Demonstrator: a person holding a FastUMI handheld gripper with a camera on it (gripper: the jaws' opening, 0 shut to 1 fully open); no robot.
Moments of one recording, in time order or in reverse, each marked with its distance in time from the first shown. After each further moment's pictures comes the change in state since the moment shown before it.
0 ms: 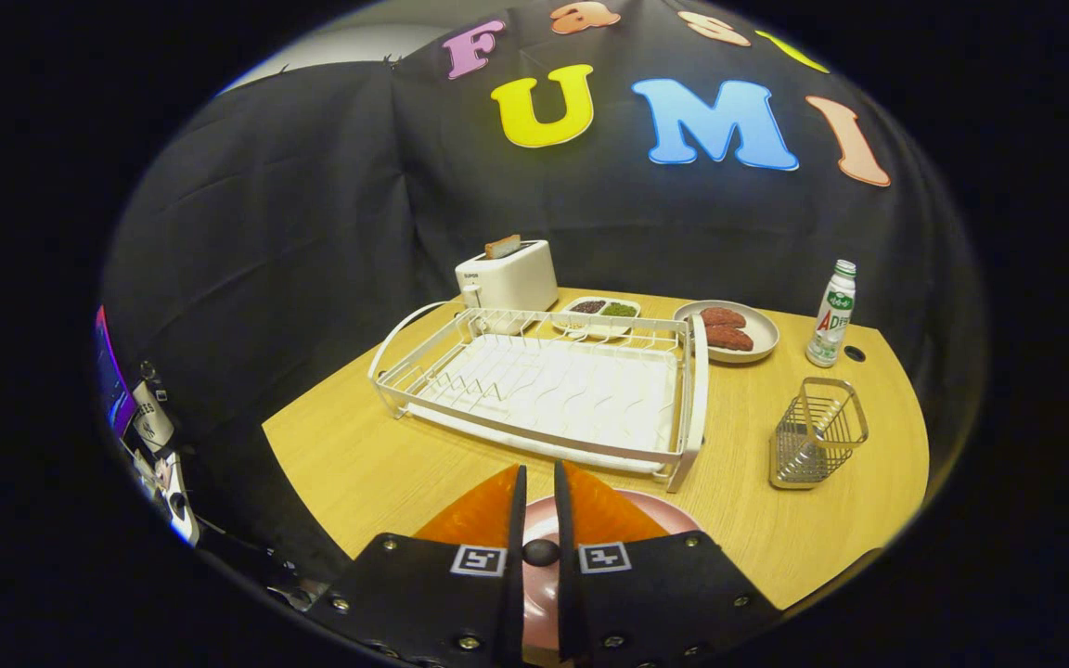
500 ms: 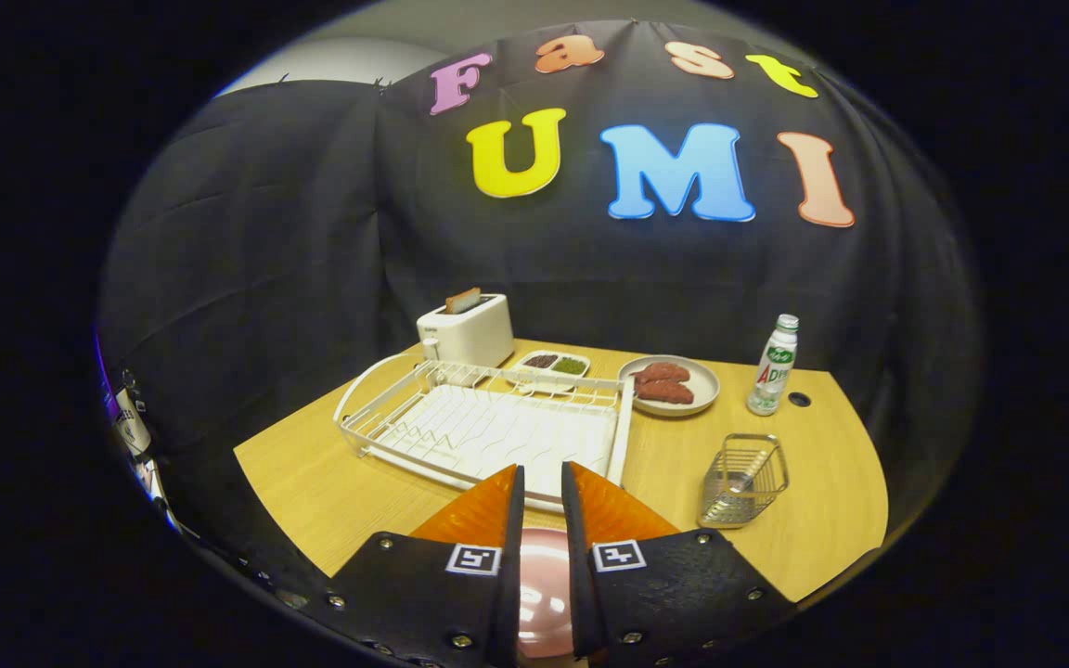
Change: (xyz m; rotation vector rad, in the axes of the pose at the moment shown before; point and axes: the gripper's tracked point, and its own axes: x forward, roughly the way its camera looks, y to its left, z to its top) arm -0.061 -0.061 0.068 -0.017 -0.194 -0.182
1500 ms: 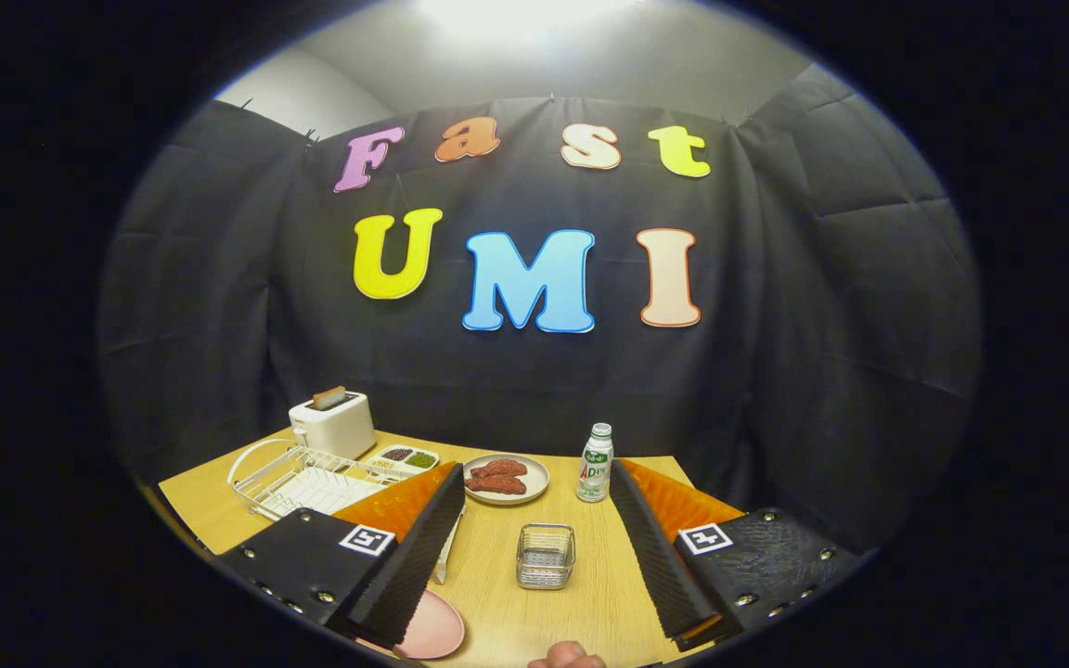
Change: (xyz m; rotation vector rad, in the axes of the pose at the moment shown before) arm -0.084 -0.128 0.084 -0.019 -0.260 -0.322
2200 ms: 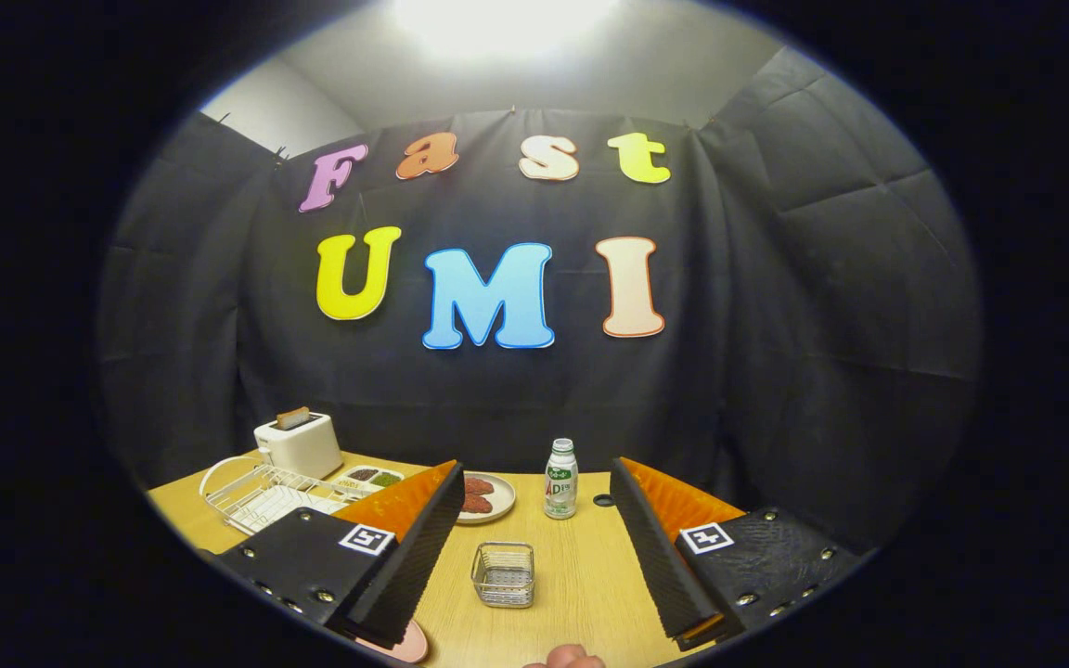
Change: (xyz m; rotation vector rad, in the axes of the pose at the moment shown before) arm 0.025 -0.061 -0.011 0.062 -0.061 -0.069
